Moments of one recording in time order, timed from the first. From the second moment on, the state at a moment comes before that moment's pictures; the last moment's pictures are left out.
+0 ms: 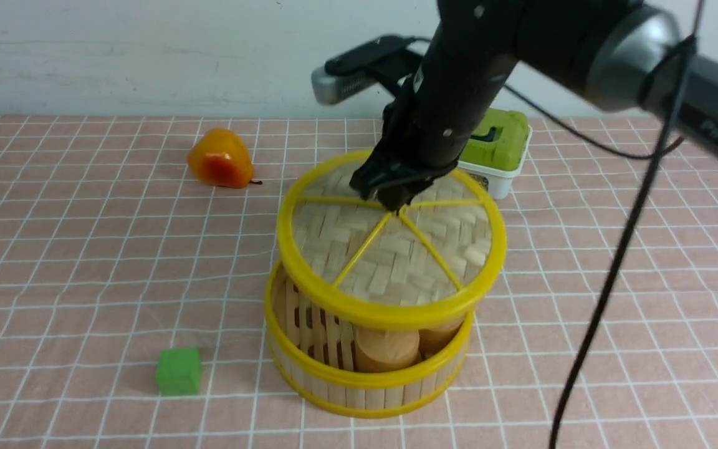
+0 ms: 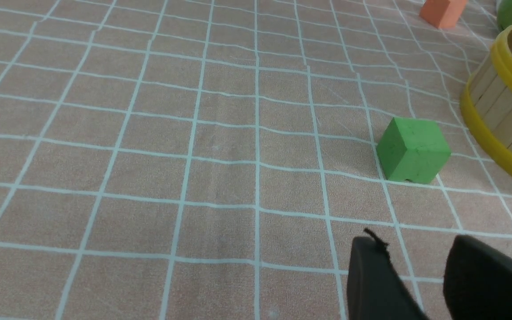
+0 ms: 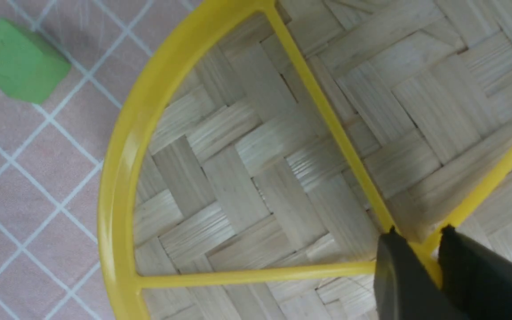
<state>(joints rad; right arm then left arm) 0.56 2.01 -2.12 0.10 1.24 -0.17 -0.04 -0.01 0.03 -0.03 0.39 -0.20</state>
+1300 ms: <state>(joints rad) 0.08 1.88 -1.40 0.22 0.87 -0.19 -0.04 -0.01 0.03 -0.03 0.39 -0.20</state>
